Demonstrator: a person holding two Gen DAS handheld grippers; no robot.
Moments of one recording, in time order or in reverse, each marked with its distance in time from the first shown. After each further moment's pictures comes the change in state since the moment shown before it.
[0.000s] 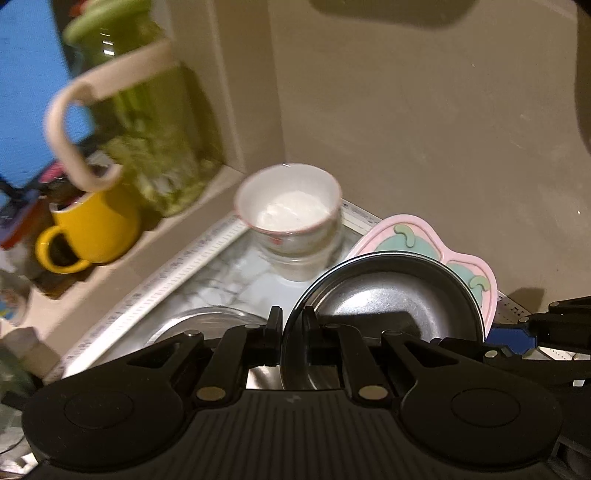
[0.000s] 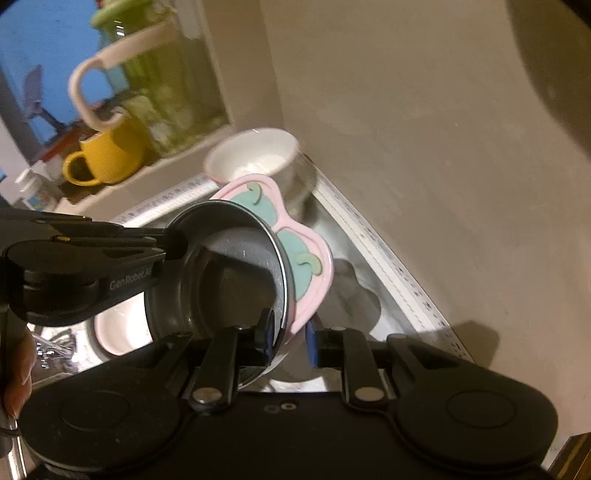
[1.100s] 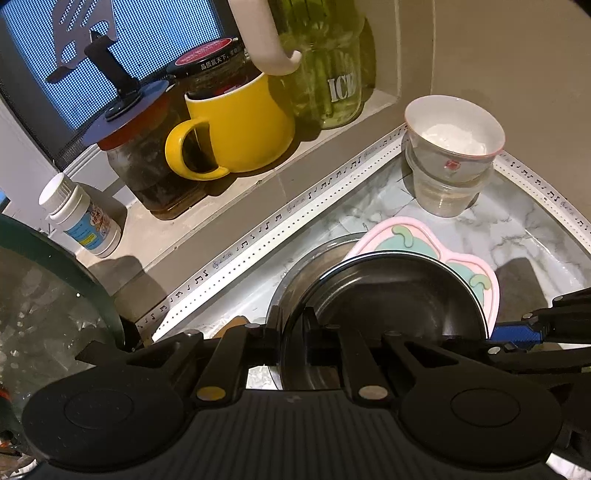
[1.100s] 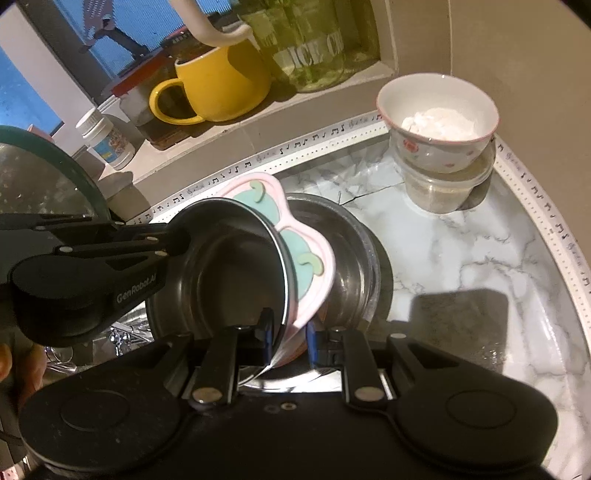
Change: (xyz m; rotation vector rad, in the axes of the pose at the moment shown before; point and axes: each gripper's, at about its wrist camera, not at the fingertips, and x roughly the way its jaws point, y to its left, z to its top) left arm 0.025 0.110 -0.042 -0.064 0.167 0.196; right arm 0.087 0.092 0.011 -0.054 0.207 0.224
